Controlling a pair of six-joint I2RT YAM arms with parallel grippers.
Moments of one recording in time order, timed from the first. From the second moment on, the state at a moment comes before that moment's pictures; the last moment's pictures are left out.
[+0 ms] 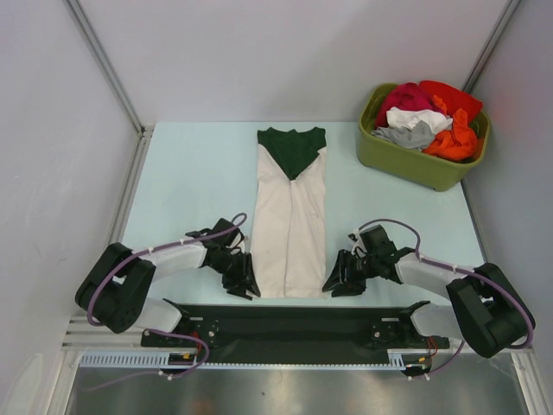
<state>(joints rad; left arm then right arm) -0.55 1.40 0.53 -0.49 0.55 -0.70 0.48 1.25 0.36 -0.19 -0.67 0.78</state>
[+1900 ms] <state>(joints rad) -0.42 1.60 1.17 -0.57 0.43 -0.74 0.25 1.57 1.01 -0.50 -0.59 0.60</state>
